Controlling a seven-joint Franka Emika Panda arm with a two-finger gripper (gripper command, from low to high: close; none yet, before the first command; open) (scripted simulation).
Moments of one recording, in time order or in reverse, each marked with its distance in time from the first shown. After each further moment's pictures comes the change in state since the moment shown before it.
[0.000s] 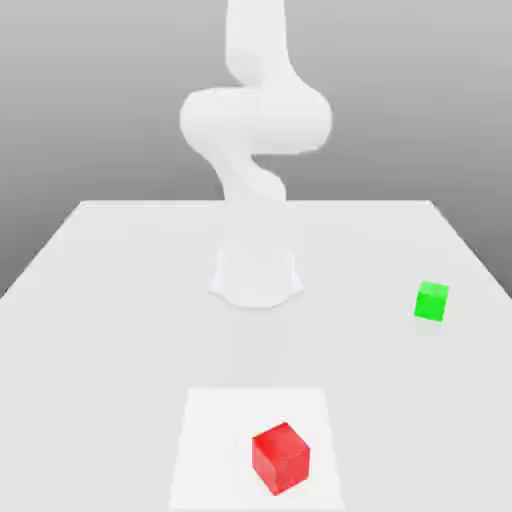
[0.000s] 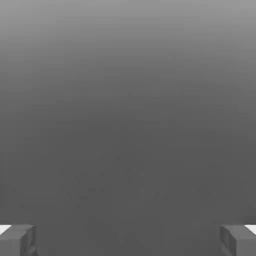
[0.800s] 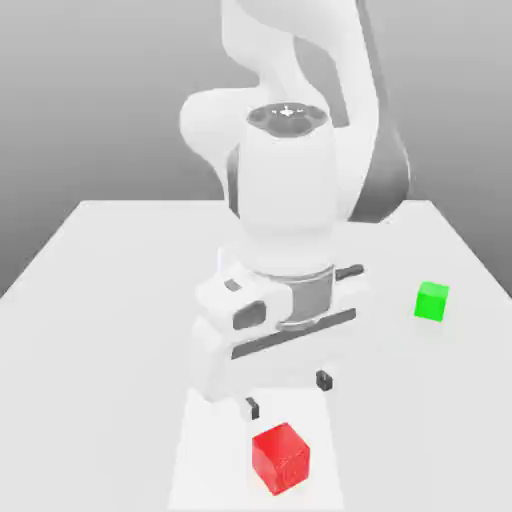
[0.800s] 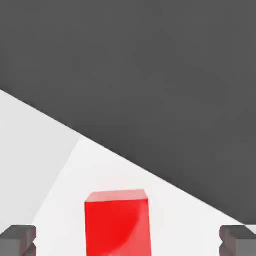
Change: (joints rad) arm 0.141 0.871 -0.075 -0.232 0.038 0.392 -0.478
